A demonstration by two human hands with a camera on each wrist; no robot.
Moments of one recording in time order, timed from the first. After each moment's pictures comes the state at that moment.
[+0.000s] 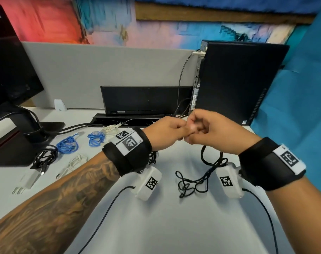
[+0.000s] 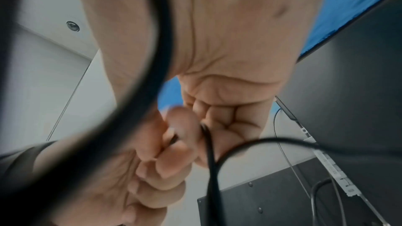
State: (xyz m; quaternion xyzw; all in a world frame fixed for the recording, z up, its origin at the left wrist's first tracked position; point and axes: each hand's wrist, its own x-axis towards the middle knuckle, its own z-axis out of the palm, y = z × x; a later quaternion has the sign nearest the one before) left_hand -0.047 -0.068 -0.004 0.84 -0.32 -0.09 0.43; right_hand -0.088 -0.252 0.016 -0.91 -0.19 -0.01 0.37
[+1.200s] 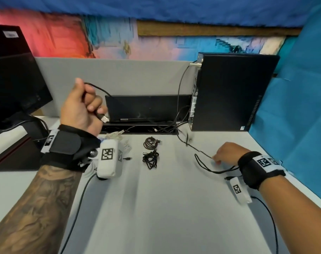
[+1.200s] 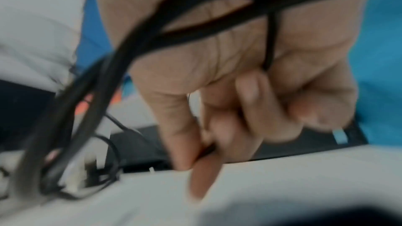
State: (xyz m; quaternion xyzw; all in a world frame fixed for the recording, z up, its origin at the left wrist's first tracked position) left_hand -0.045 0.054 0.043 0.42 -0.09 0.13 0.89; right_hand -0.044 -0.326 -0.065 -0.98 0.09 0.14 0.12
